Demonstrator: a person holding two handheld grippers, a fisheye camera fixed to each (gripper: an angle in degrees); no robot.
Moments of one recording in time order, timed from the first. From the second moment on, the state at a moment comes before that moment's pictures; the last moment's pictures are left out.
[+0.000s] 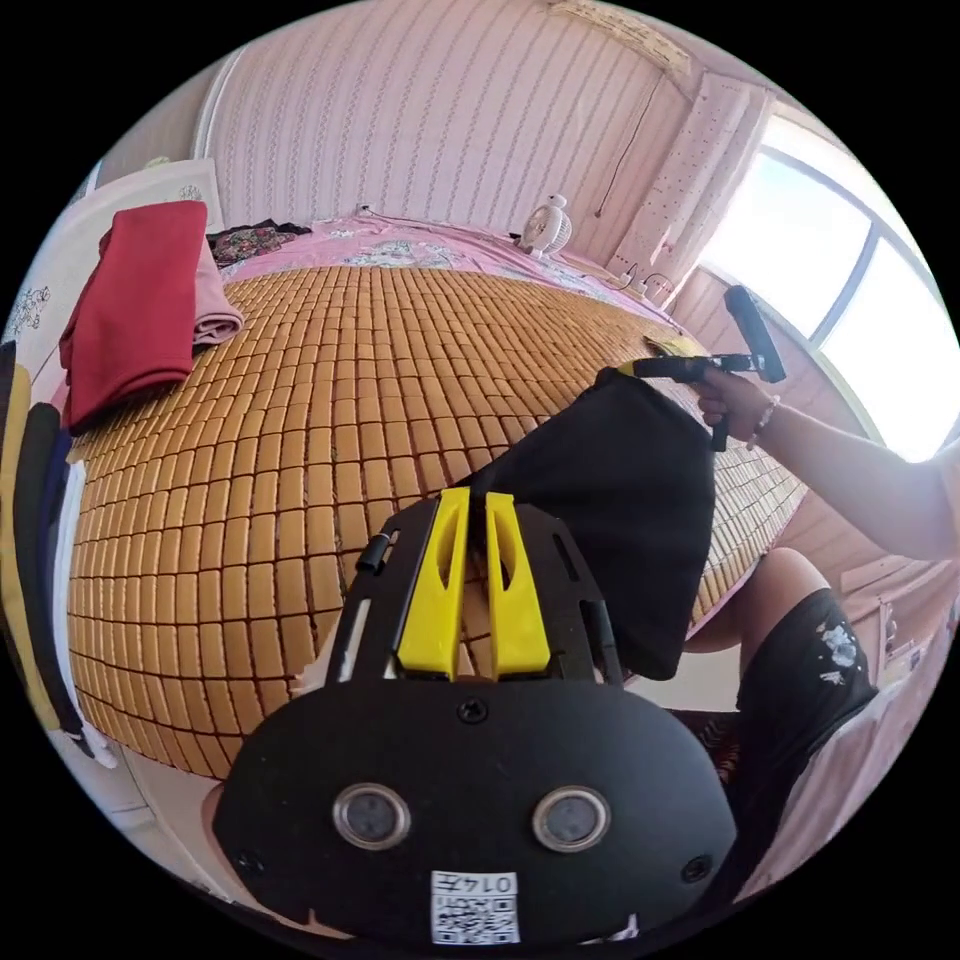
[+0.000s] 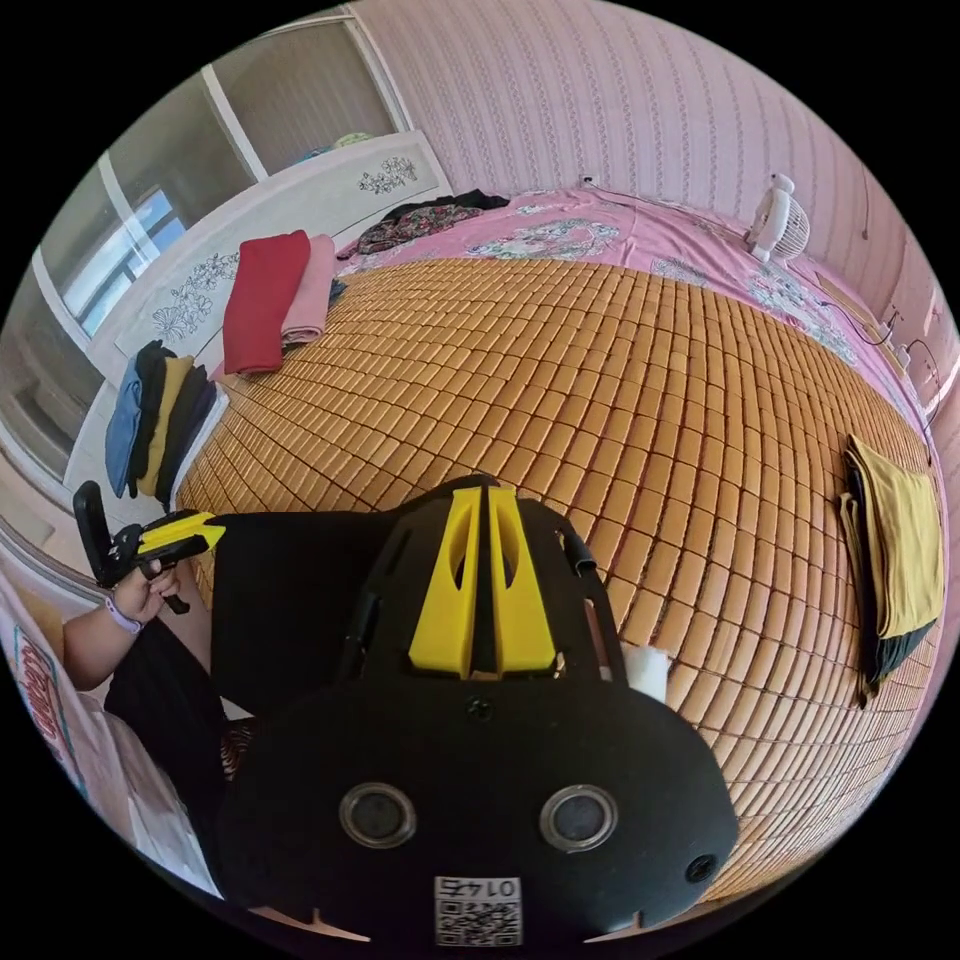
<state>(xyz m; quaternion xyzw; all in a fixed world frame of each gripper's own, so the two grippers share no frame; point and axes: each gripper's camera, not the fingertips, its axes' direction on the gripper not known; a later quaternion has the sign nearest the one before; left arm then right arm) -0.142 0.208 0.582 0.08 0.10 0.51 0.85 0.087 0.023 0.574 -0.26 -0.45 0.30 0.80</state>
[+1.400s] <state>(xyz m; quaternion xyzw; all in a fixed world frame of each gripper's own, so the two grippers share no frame) -0.203 0.275 0.492 0.14 0.17 0.53 0.82 0.180 0.011 0.581 -0.10 -0.60 0.31 0.73</state>
